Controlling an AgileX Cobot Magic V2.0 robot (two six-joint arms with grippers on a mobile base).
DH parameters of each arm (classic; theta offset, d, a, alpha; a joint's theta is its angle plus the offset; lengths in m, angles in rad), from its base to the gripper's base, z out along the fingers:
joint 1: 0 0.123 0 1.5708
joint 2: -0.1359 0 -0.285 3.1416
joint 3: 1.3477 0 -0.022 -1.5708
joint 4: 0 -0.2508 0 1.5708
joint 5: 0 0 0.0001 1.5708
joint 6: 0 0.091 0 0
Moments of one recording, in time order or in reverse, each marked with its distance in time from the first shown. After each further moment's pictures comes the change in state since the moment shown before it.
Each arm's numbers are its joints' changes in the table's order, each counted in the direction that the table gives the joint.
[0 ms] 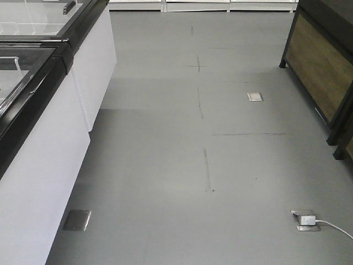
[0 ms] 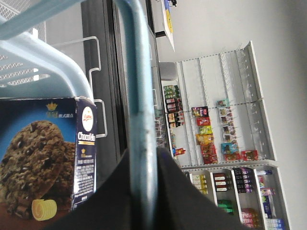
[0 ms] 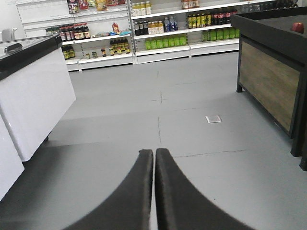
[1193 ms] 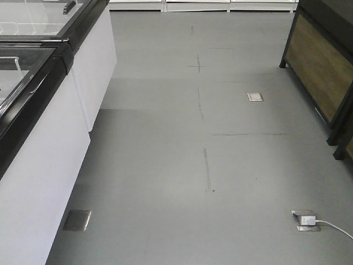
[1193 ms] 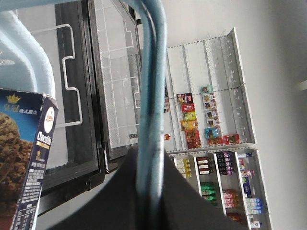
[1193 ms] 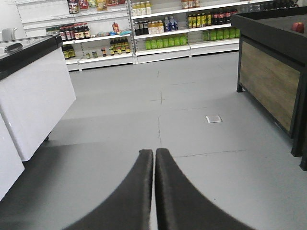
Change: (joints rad) left arm 0.002 0.081 -0.097 -0.018 0.151 -0.017; right arm 0.000 0.000 0.000 0.000 0.000 0.000
